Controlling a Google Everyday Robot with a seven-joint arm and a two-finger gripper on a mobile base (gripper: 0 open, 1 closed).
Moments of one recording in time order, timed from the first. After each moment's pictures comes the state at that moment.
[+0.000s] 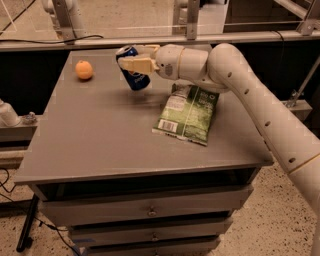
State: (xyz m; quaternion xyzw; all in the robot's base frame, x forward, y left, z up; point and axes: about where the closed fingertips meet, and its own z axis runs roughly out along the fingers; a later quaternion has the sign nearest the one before) arm 0.712 0.069 0.941 -0.40 0.58 0.40 0.58
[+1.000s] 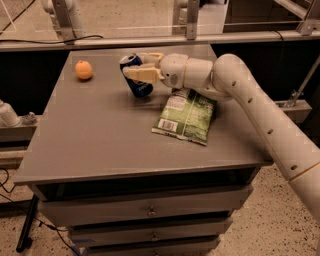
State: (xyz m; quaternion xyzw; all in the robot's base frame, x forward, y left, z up) arm 0.700 0.059 0.922 -0.42 0.56 0.41 0.59
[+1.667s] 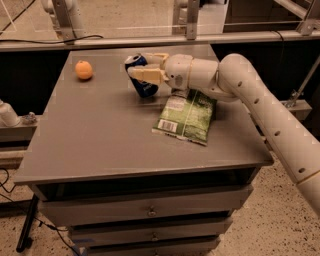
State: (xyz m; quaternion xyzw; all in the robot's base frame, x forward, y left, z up) arm 0.693 0.045 0.921 -0.42 0.56 0.40 0.58
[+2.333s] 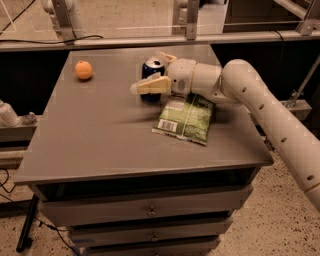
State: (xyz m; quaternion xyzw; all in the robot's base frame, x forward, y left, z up) arm 0.685 0.038 0.914 -0.41 0.57 0.40 0.59
